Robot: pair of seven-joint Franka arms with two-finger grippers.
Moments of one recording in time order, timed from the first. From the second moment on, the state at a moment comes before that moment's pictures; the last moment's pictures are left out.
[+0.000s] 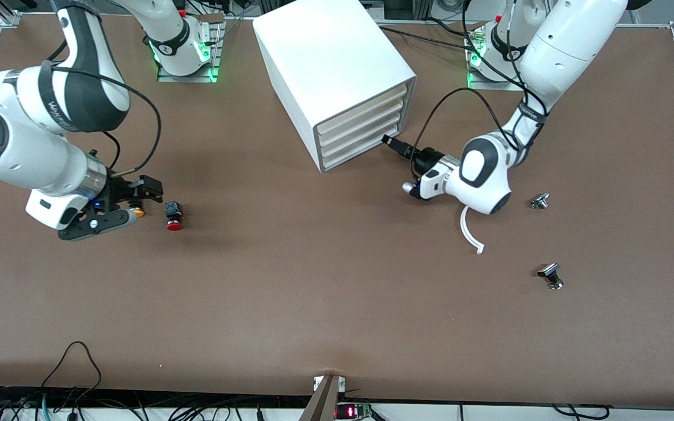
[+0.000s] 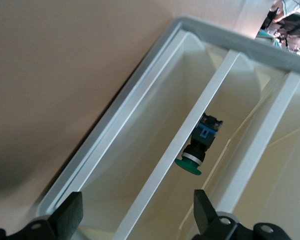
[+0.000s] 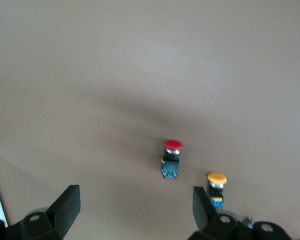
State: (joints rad) left arm -0.11 0.61 -0.30 -2.06 -0.96 1.84 0.53; right arm 0.25 0.29 -0.06 -1.63 0.05 1.87 -0.21
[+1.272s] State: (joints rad) left arm -0.06 0.56 -0.21 -2.05 -1.02 1.96 0.66; right arm 0.49 0.38 0.00 -1.54 0.06 2.00 -0.32
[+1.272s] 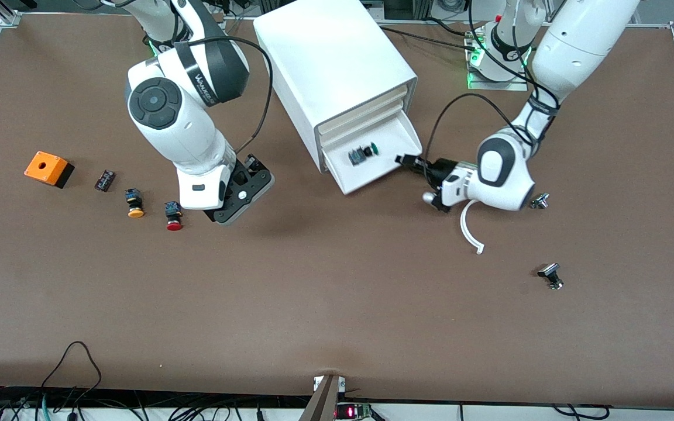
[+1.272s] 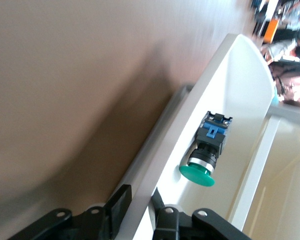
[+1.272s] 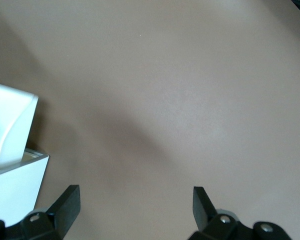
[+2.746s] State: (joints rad) left arm 0.19 0.08 -0.11 -1.77 -0.26 1.88 0.54; right arm 0.87 0.59 0.01 -1.37 0.05 2.11 -0.45
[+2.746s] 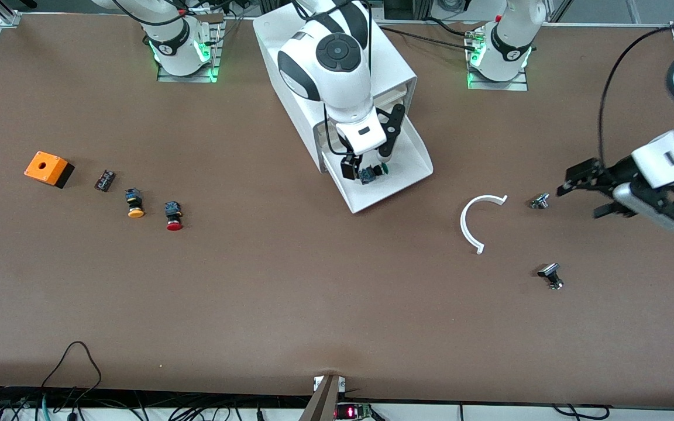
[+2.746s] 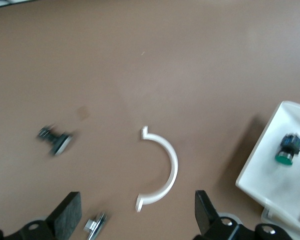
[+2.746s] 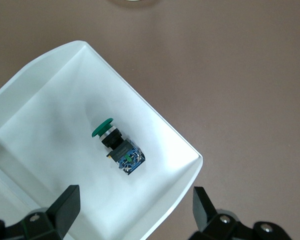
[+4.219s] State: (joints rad) left arm 0.16 0.10 -0.12 -1.58 0.04 1.61 0.08; right arm 0.90 0.73 0.02 -1.37 -0.06 2.20 -0.96
